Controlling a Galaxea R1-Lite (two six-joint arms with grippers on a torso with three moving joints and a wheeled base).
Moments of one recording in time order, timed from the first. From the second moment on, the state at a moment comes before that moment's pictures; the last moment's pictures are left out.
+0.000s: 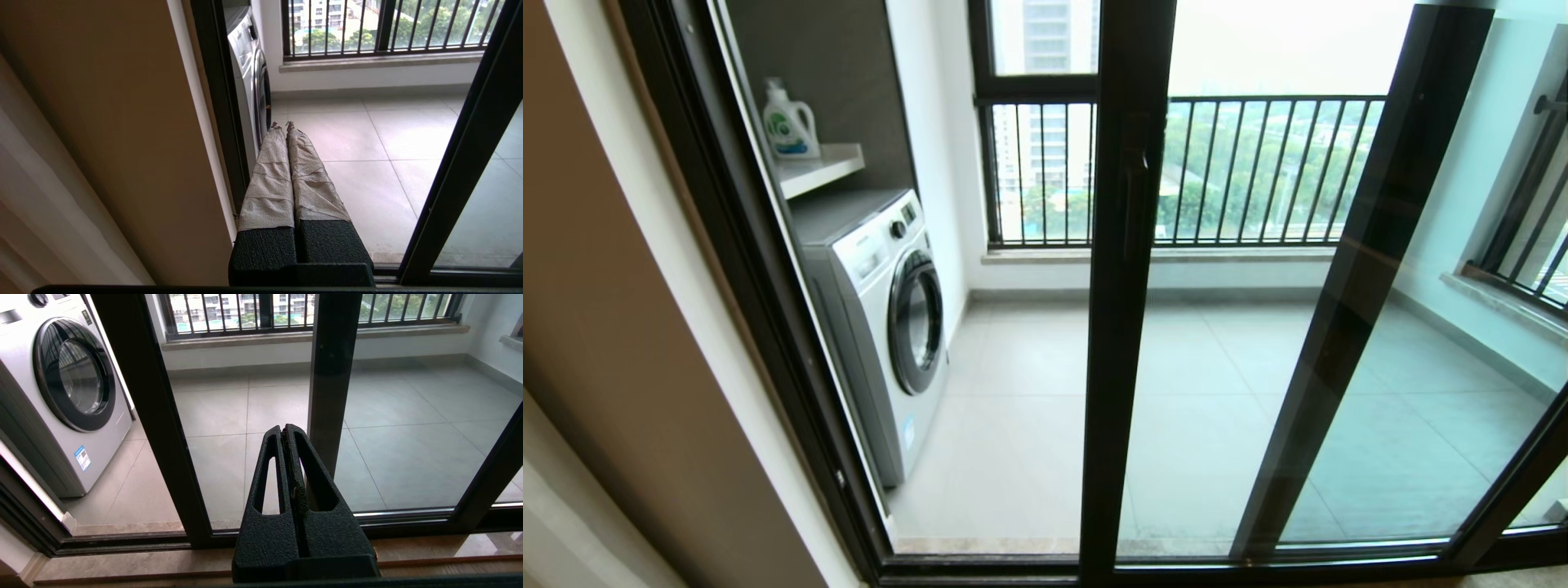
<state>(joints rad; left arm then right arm) -0.05 0.37 -0.26 -0.18 0.08 0.09 0.00 0.00 0.00 -0.03 0.00 0.01</state>
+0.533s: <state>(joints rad) 0.00 0.02 -0.02 0.02 0.00 0.10 0.00 0.00 0.00 -0.03 0.00 0.01</state>
